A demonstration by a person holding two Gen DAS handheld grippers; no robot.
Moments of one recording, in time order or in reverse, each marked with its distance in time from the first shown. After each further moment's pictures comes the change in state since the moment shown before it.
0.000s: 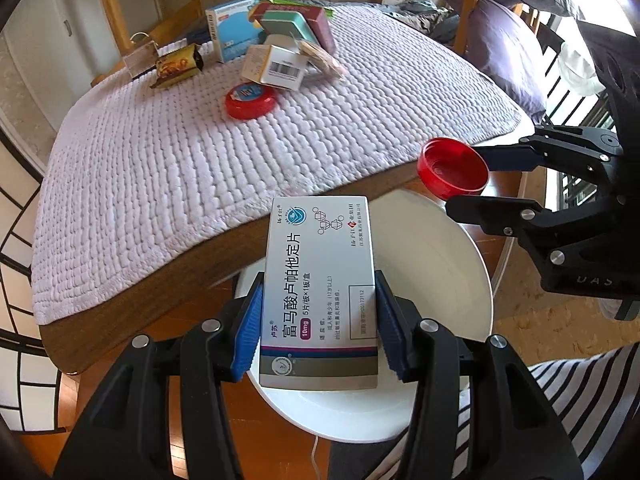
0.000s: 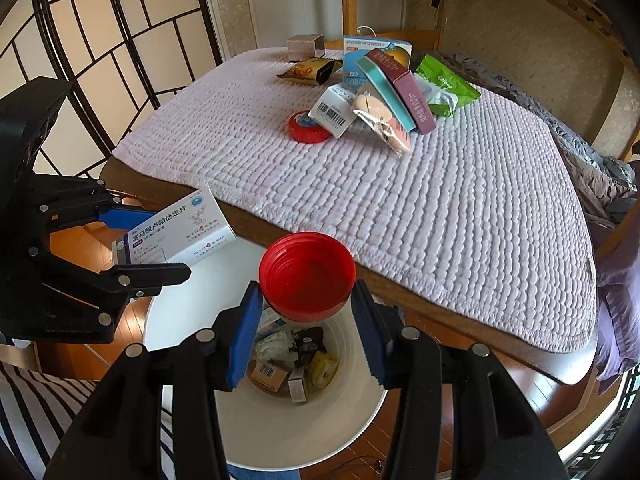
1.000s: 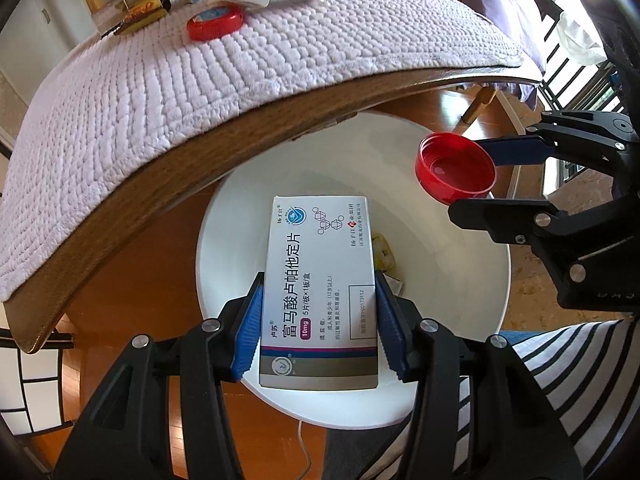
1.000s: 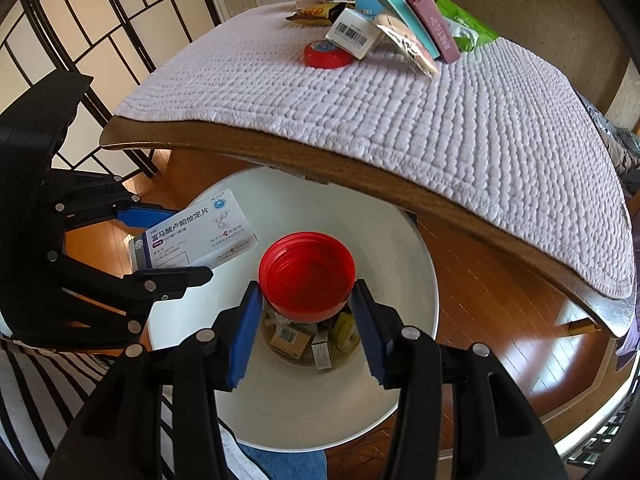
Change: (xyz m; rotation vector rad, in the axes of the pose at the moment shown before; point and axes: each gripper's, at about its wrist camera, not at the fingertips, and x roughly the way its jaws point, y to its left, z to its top) left arm 0.051 -0.013 -0.031 0.032 0.129 -0.017; right arm 0.041 0.013 -0.034 0.040 0.116 0.054
